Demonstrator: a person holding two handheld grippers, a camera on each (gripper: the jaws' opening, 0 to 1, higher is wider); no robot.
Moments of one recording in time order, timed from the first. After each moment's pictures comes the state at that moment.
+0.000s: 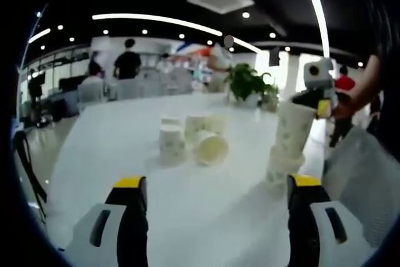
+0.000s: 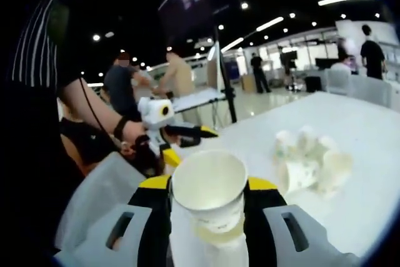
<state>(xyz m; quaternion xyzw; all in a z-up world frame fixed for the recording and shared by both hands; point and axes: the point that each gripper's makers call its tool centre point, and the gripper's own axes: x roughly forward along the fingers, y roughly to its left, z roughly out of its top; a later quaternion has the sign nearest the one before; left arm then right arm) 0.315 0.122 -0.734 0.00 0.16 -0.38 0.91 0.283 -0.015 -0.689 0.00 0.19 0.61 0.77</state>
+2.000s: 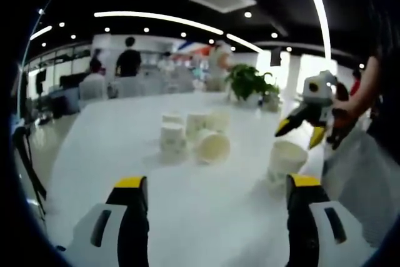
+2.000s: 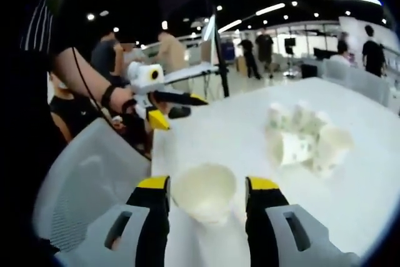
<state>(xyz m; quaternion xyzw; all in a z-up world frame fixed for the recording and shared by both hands) 0.311 0.125 -0.736 0.00 0.16 -0.38 0.91 0.281 -0.032 -0.747 -0.08 0.24 0.58 0.77</state>
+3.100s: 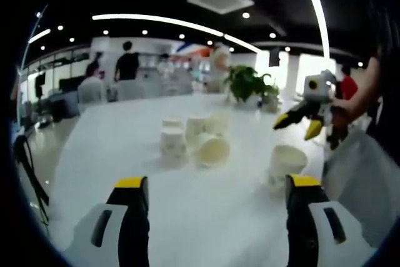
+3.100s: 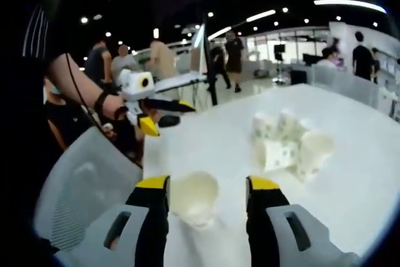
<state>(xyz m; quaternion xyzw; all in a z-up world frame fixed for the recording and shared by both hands) 0.316 0.124 -0.728 0.00 0.15 -0.38 0.91 0.300 -0.048 -0.716 -0.05 0.20 0.55 0.81</state>
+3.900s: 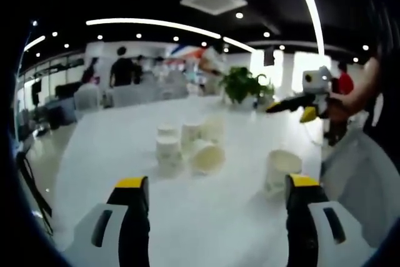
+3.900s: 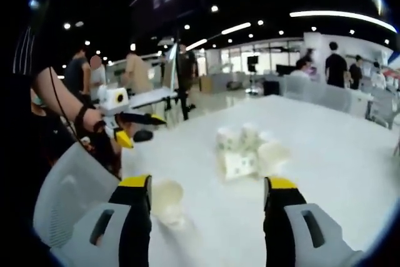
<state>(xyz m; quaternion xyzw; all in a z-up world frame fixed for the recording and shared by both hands) 0.316 0.114 -0.712 0.02 0.14 -0.39 0.91 0.326 -0.095 -0.691 -0.04 0.17 0.47 0.86</state>
